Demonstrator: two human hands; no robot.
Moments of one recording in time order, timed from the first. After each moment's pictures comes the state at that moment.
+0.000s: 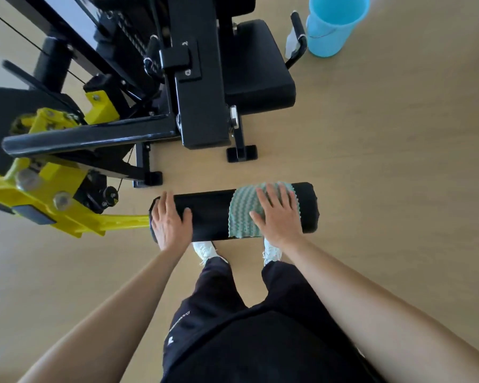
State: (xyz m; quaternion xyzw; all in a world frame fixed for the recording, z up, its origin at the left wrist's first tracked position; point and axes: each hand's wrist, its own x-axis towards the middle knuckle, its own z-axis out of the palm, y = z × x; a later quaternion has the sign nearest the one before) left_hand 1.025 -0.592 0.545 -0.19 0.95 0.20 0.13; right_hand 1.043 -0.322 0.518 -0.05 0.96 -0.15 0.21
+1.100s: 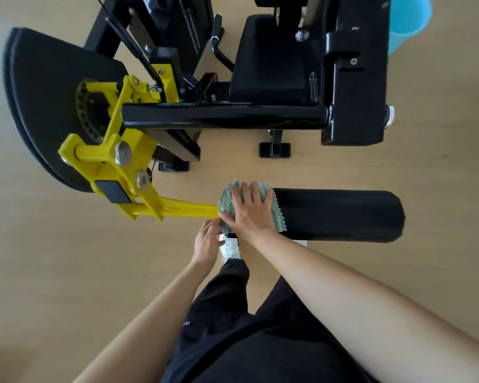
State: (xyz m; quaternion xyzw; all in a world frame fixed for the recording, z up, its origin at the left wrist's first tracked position) left_hand 1.063 -0.730 0.537 -0.36 0.67 0.60 0.23; right_hand 0.998 -0.596 0.525 -0.11 0.95 -0.08 0.29
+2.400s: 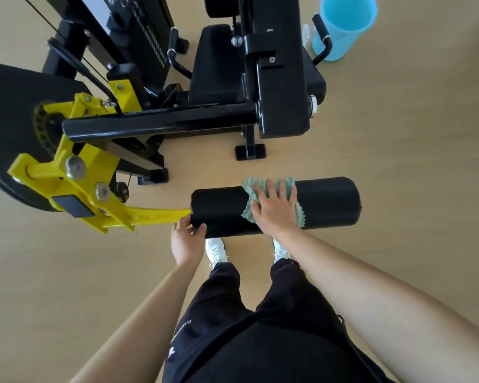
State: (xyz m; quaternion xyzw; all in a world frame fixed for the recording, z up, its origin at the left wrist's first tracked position) left_hand 1.059 -0.686 0.537 -0.32 0.85 0.39 0.17; right_hand 1.018 -0.458 0.533 0.01 0.96 -0.10 0.26
